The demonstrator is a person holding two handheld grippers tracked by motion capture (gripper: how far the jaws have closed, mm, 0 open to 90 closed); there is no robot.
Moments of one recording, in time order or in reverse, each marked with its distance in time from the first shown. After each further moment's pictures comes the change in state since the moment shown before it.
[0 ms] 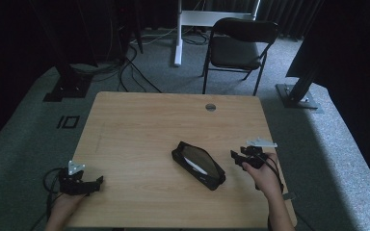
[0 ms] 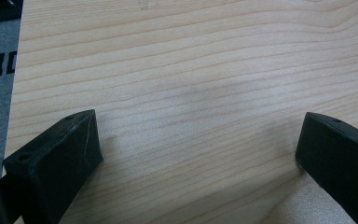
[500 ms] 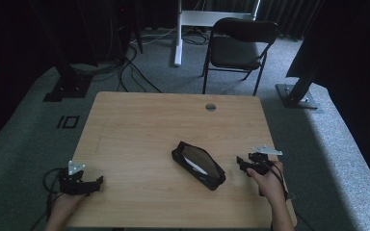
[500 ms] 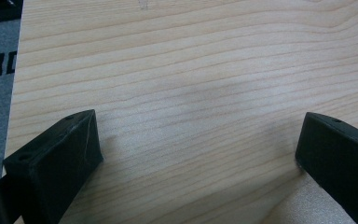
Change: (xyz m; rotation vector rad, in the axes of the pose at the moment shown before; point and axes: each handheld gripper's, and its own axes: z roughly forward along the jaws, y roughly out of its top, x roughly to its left) left arm 0.000 0.000 0.000 0.000 0.000 0.000; right arm -0.020 -0.033 0.006 0.016 -0.067 0.082
